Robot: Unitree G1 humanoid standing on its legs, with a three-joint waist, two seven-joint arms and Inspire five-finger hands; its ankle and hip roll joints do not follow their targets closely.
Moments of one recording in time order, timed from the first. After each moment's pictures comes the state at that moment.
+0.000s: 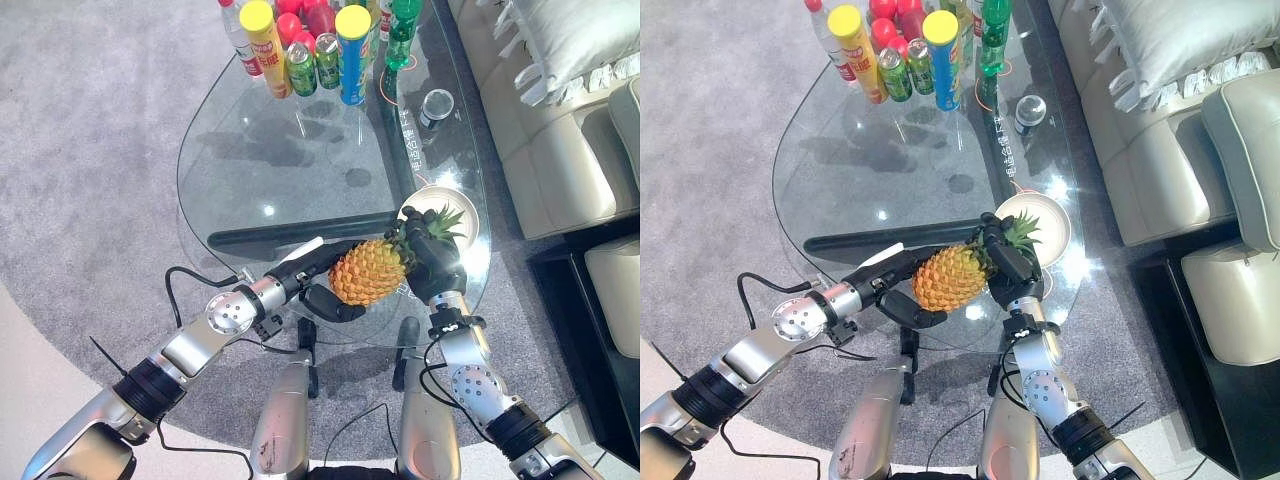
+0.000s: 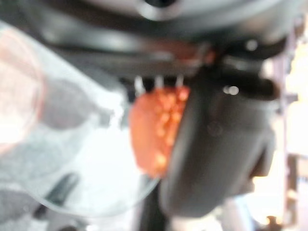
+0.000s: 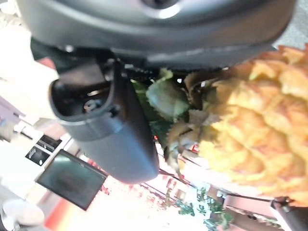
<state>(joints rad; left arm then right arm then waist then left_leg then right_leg) -0.47 0.72 -0.62 -0.02 -0.32 0.08 -0.20 -0.27 -0.42 0.47 0.14 1.30 -0.44 0.04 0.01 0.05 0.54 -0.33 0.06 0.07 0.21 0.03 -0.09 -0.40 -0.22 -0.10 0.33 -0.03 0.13</state>
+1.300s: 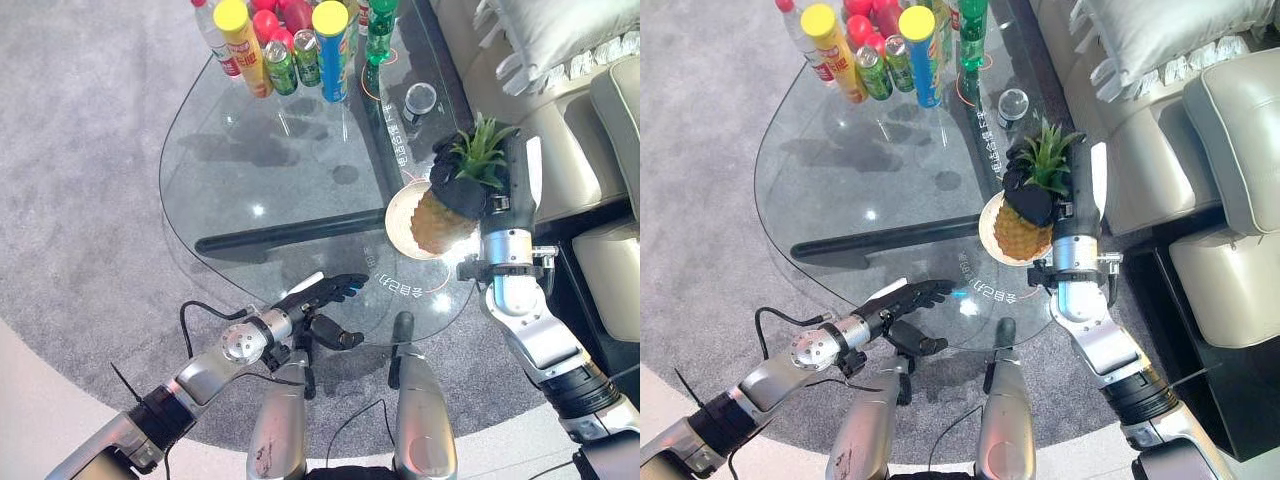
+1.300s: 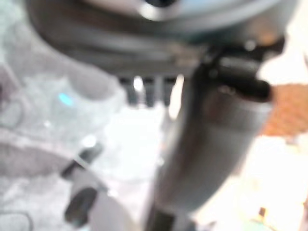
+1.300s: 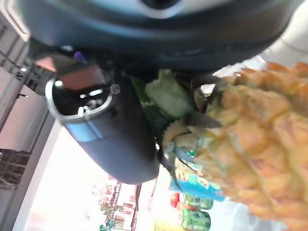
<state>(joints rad) -0.35 0.66 -0.67 -0.01 -0.32 0.15 -0.10 -0.44 -0.68 0.33 -0.06 0.23 -0.16 -0.56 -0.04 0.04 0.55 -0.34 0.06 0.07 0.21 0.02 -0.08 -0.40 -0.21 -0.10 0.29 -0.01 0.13</state>
